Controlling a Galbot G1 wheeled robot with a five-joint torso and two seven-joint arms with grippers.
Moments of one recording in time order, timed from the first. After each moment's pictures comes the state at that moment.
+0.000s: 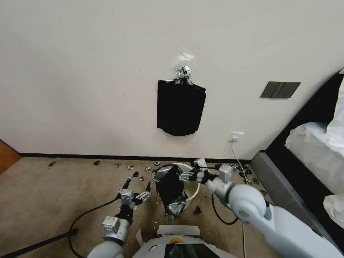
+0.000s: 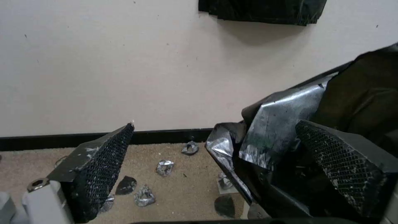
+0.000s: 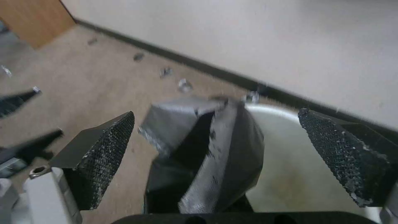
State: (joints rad) left arm 1.88 -1.15 -0.35 -2.30 -0.24 0.01 -0.25; right arm -0.94 0.74 -0.08 2.26 1.12 -0.62 0.32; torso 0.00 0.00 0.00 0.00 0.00
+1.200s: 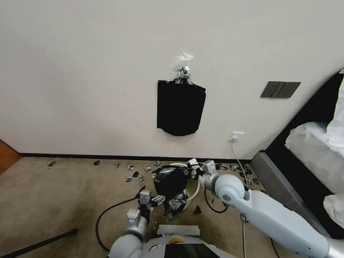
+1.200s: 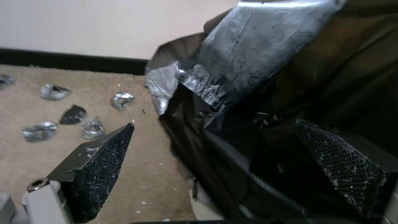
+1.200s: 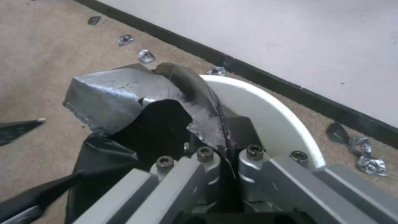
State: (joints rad) left arm 1.56 -1.16 -0.04 -2.18 -0.49 0.30 -0.53; right arm -0.83 0.72 -0.20 2.18 1.07 -0.63 0.39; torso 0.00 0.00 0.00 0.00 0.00
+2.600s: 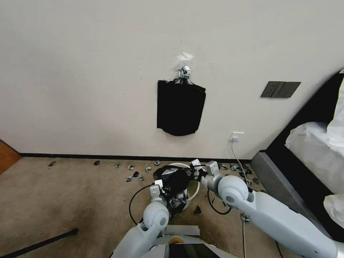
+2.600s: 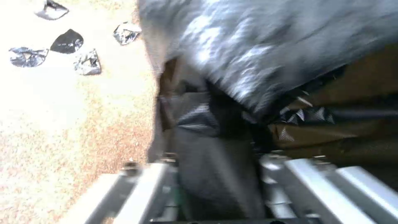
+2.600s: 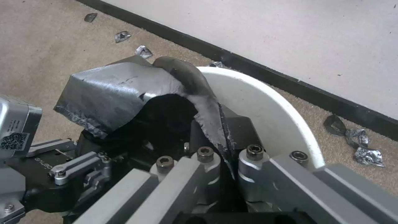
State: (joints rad) left arm 1.27 -1.31 0.06 -1.99 -0.82 0.50 -0.92; right arm -0.88 0.71 -0.17 2.19 1.07 -0.63 0.40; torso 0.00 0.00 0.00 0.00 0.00
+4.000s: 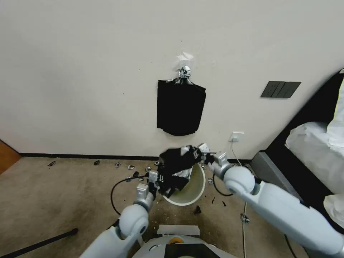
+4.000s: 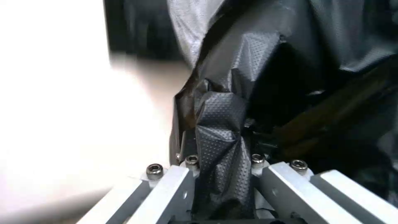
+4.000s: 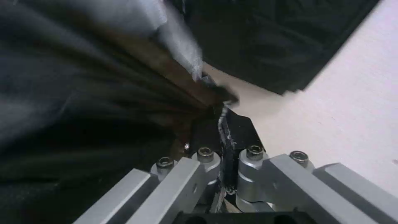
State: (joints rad) left arm 1.33 -0.98 -0.11 -2.17 -0.40 0.05 -0.20; right arm -0.78 0.49 -0.10 2.17 0.81 -0.43 0.24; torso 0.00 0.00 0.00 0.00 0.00
